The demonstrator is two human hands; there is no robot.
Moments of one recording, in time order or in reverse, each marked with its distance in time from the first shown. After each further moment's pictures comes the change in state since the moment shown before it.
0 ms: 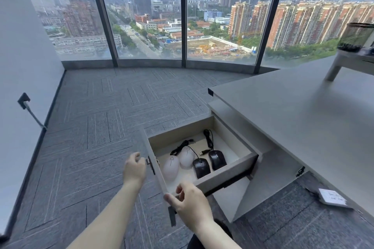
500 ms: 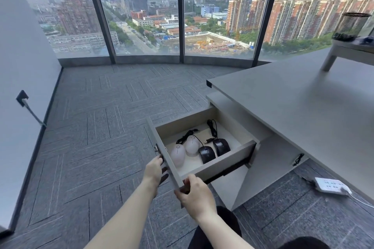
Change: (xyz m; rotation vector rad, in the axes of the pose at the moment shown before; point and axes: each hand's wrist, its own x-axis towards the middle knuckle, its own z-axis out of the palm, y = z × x) left_hand -0.046 -0.012 0.029 -0.462 -0.377 -0.237; right_hand -0.012 0.020 0.020 -0.021 0.089 0.089
